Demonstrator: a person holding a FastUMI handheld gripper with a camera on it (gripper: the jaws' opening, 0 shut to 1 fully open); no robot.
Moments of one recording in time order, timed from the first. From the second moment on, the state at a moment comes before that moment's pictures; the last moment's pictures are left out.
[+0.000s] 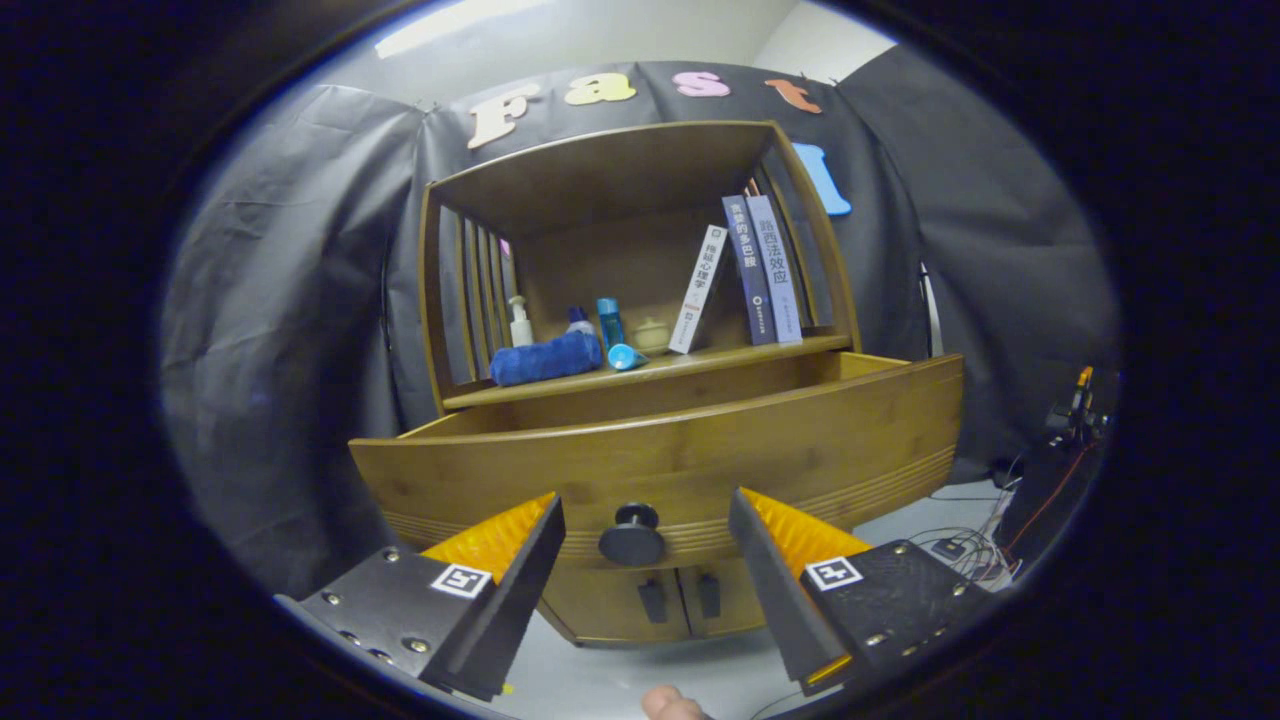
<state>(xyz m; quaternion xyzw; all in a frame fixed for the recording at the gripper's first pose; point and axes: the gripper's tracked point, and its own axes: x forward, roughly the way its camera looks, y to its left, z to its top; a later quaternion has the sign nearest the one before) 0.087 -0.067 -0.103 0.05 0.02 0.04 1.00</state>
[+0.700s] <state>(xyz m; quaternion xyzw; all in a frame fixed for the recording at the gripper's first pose) 0.128 -0.067 -0.115 0.04 0.02 0.01 1.00</state>
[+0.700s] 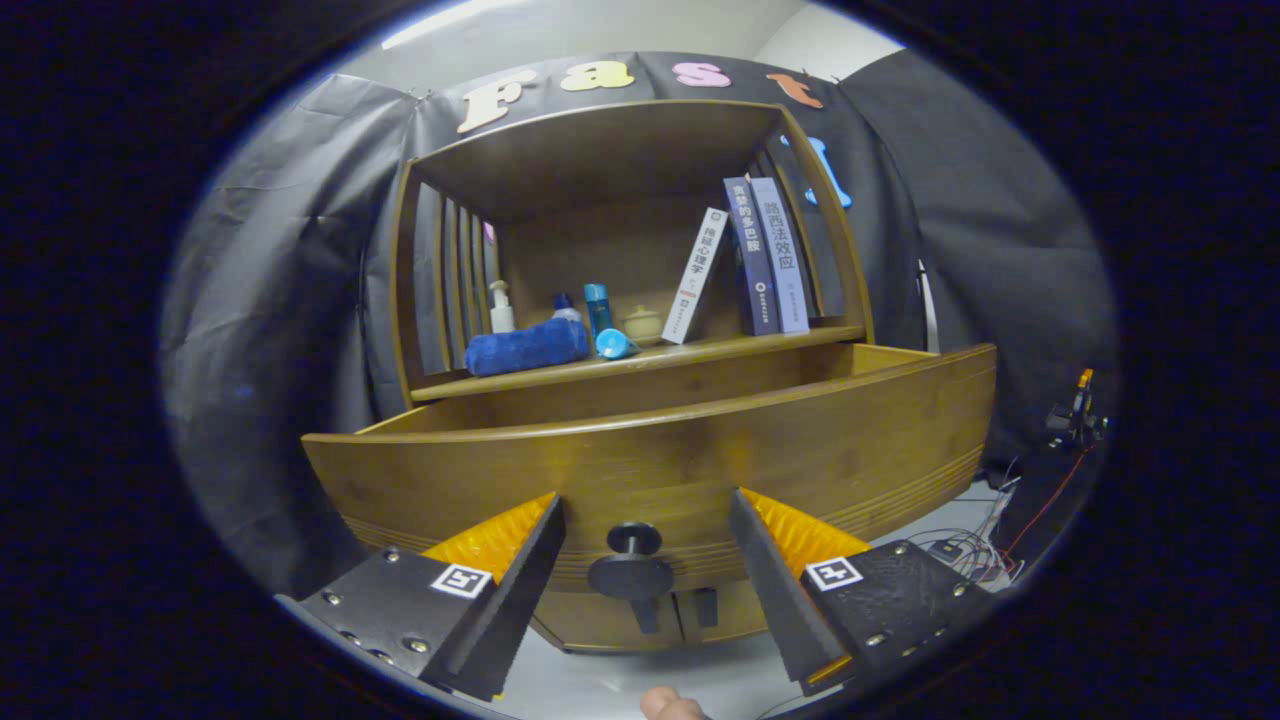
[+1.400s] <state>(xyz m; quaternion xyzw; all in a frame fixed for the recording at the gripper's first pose) 0.182 -0.069 -0.108 0.05 -0.01 0.02 1.00</state>
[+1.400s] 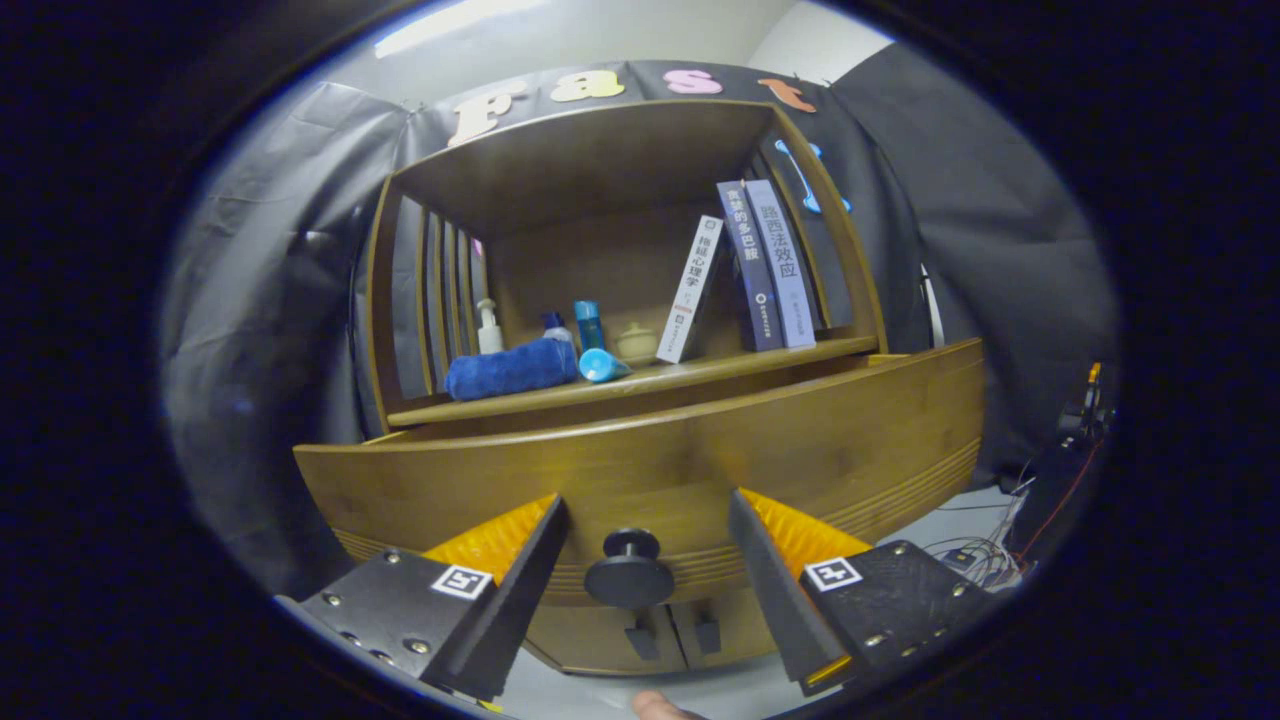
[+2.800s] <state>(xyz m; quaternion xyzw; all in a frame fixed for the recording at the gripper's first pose) 0.290 -0.050 -0.115 -0.01 -0.07 0.02 1.00</state>
